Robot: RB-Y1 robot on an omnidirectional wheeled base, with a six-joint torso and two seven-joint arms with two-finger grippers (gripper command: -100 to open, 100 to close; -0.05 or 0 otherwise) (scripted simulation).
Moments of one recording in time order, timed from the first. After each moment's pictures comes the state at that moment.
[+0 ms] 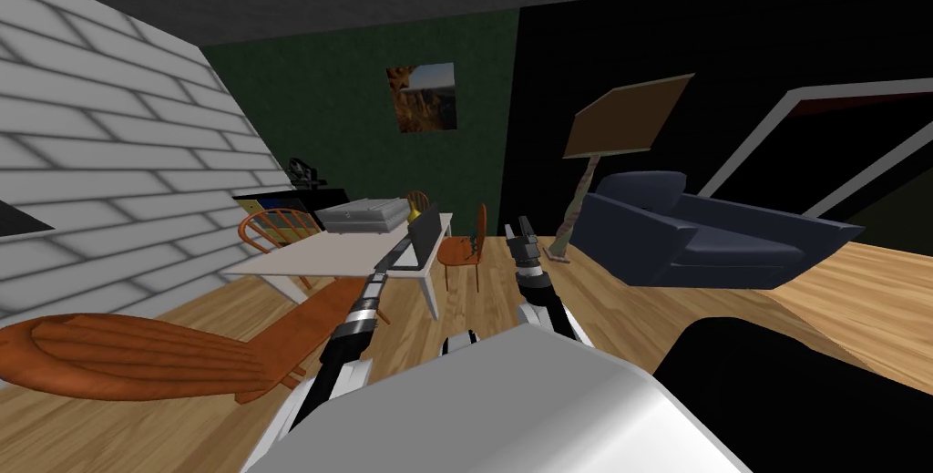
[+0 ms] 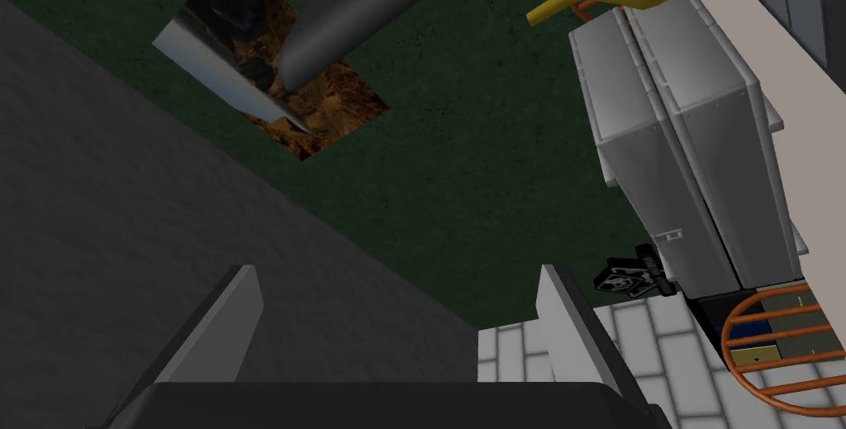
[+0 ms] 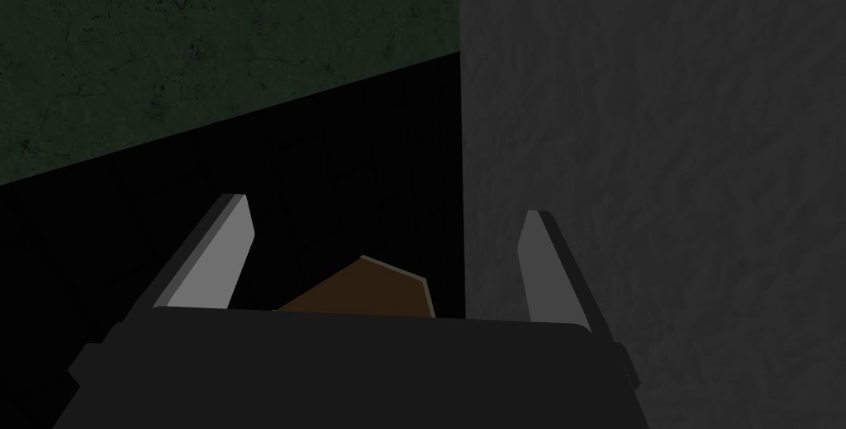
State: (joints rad) left arm 0.39 0.13 -0.01 -1.98 -0.19 -0.28 -0.26; right arm 0.49 -0.01 0.07 -2.27 0.00 -0.56 -0.03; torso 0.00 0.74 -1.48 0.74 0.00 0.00
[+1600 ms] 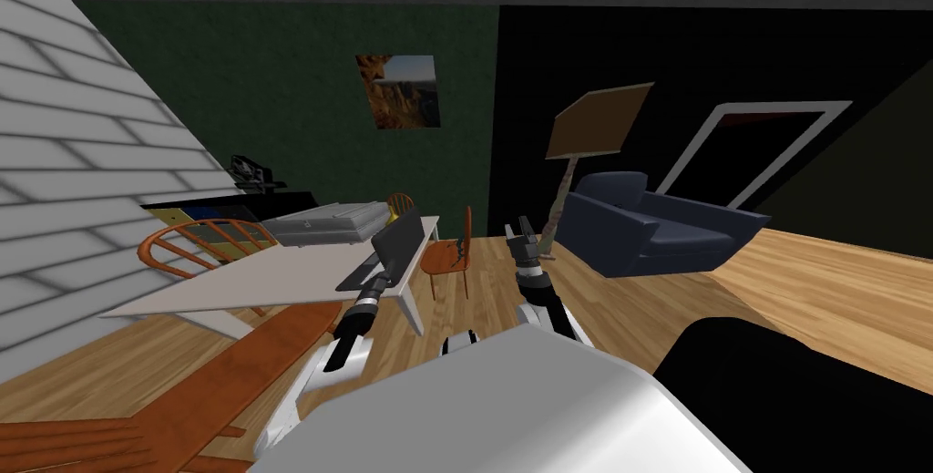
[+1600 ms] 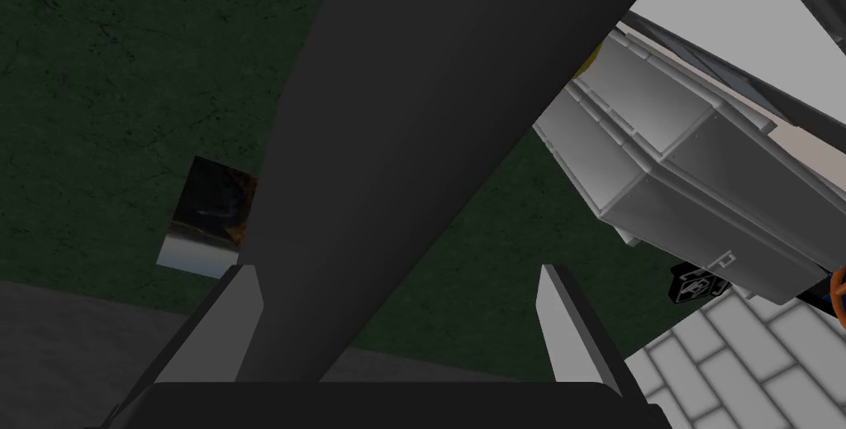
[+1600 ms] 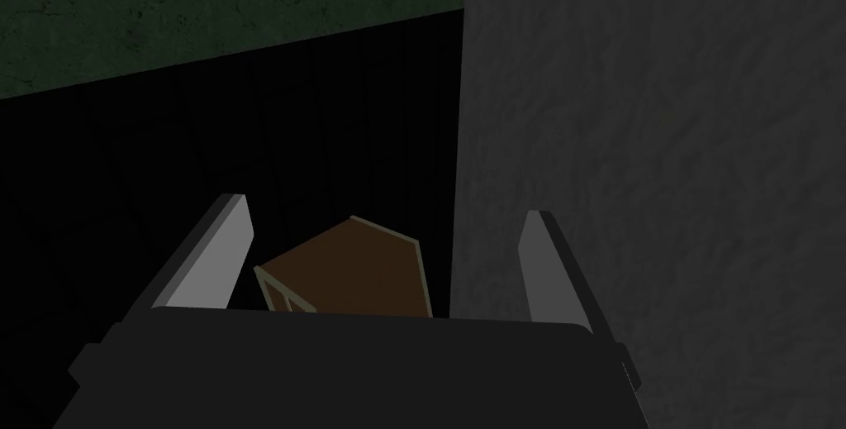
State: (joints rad) left arm 0.17 0.18 0.09 -1.67 -0.37 -0.15 -0.44; right arm 0.49 -0.01 0.07 -2.27 0.00 -0.56 -0.03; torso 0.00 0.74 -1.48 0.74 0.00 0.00
